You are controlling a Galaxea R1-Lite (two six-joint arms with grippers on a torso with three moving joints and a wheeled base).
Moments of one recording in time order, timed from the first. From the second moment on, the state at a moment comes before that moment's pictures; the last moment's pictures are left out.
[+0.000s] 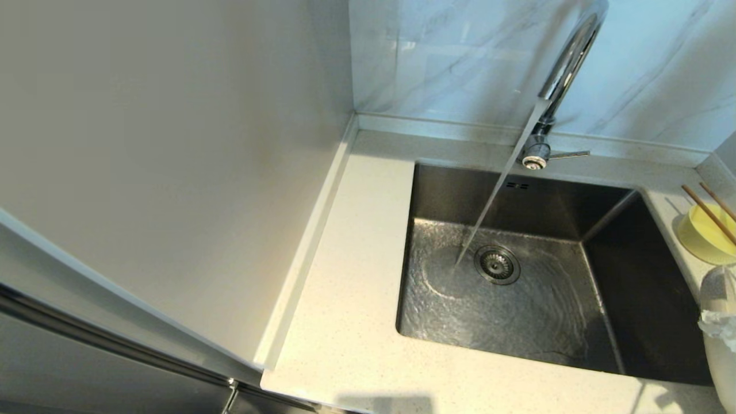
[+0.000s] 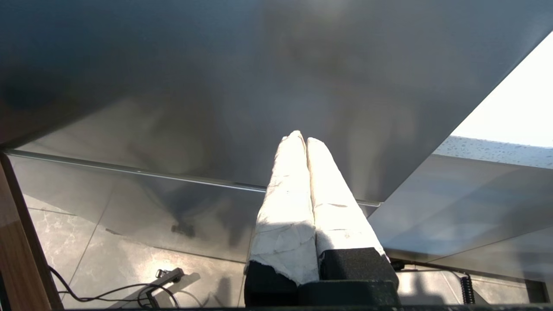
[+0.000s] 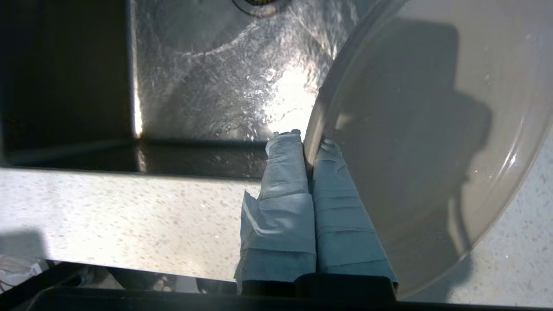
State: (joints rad) left arm 0.00 0.00 0.00 0.00 0.00 0.00; right arm -0.25 1.05 -0.66 0.20 0.23 0.15
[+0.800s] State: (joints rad) left arm 0.00 0.00 0.00 0.00 0.00 0.00; right arm -0.15 0.98 -0.75 0.19 0.45 0.20
